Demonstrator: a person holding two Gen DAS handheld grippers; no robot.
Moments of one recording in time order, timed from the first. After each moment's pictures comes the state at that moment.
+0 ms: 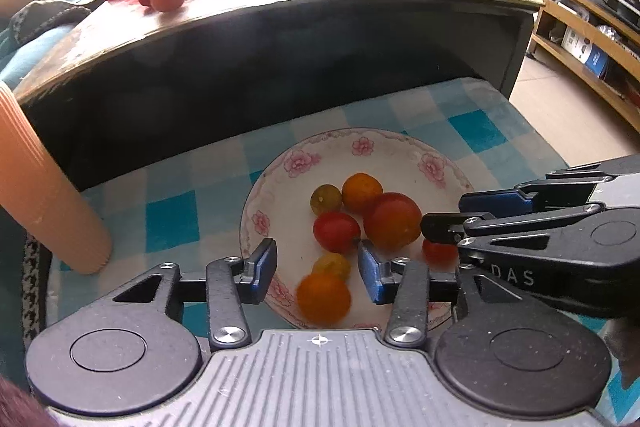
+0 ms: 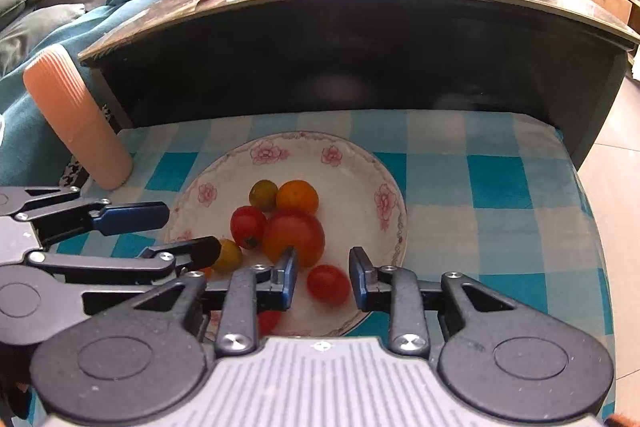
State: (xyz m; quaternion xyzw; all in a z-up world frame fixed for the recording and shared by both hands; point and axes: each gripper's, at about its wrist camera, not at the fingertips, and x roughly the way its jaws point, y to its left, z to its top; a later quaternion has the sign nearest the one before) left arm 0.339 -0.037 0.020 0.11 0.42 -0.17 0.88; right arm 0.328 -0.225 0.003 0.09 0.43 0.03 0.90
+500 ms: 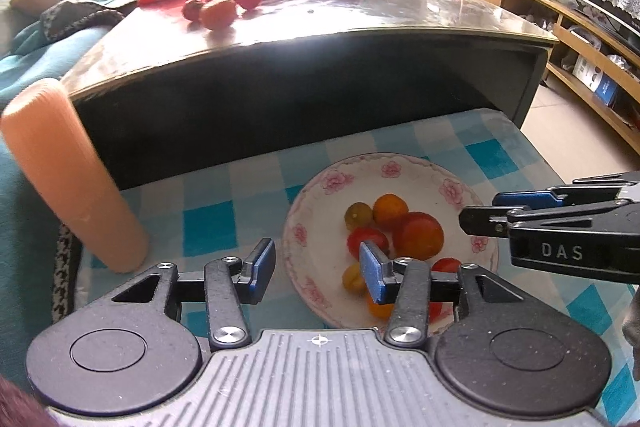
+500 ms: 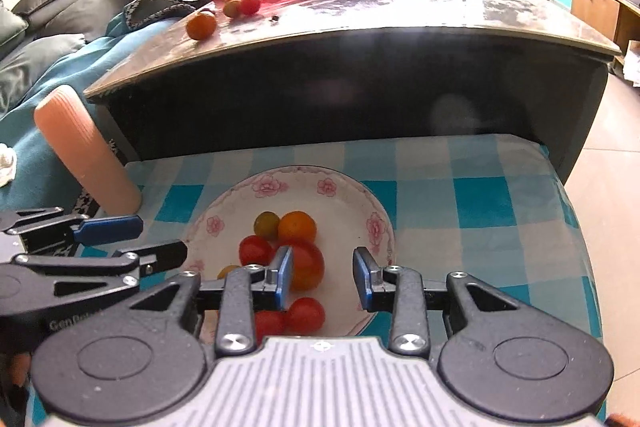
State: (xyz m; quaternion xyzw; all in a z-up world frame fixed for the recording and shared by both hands) left arm 0.334 -0.009 0.043 0.09 0.40 -0.15 0.90; right arm 0.319 -0.231 0.025 0.11 0.41 0.02 0.91
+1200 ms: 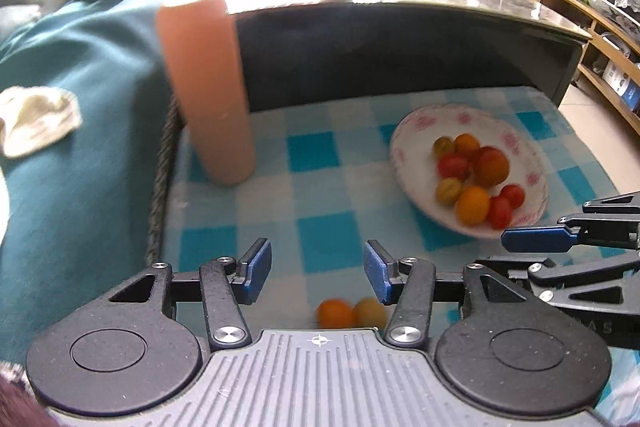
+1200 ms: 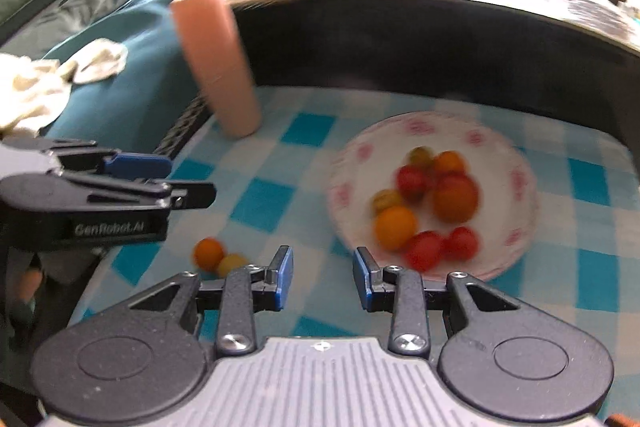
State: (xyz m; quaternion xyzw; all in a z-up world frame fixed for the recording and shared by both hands) left arm 0.287 0.087 0.040 0.07 0.43 -0.10 0.89; right arm 0.277 -0.129 0.026 0.05 0.43 0.14 0.89
